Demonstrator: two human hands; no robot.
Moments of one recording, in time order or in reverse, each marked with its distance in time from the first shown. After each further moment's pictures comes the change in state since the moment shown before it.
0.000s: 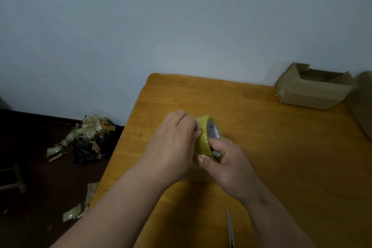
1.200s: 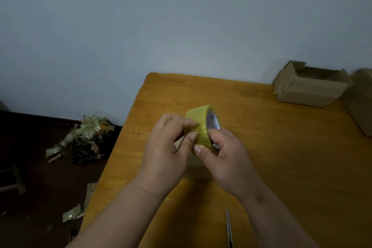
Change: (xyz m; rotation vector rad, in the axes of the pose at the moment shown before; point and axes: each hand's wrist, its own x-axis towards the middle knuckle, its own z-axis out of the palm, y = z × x) left_hand -0.019 0.010 0.005 -0.397 0.269 -0.094; right_hand 0.001 -0.015 -0.002 -0.013 0.089 0.000
